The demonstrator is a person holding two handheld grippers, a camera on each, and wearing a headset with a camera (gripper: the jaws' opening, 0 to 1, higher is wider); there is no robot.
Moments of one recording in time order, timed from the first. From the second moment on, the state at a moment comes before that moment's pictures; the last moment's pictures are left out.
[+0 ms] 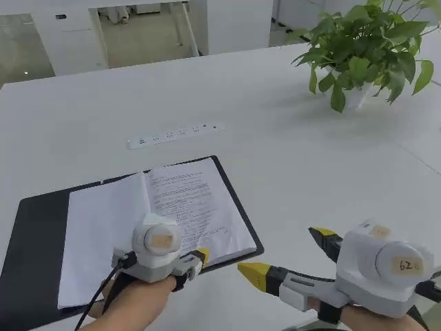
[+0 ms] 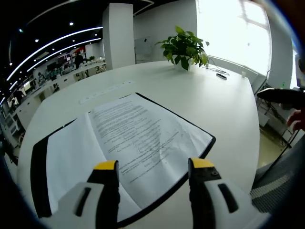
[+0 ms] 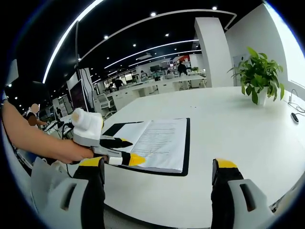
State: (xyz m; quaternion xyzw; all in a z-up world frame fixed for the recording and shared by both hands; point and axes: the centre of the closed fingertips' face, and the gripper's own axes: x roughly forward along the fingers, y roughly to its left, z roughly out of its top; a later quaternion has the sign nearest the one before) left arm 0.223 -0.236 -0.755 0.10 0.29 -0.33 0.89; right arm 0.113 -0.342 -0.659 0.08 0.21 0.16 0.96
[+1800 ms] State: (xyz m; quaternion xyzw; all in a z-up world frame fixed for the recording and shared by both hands) left arm 0.231 -0.244 -0.782 -0.04 0.32 -0.28 0.90; right arm 0.130 -0.333 -0.699 0.09 0.25 0.20 0.94
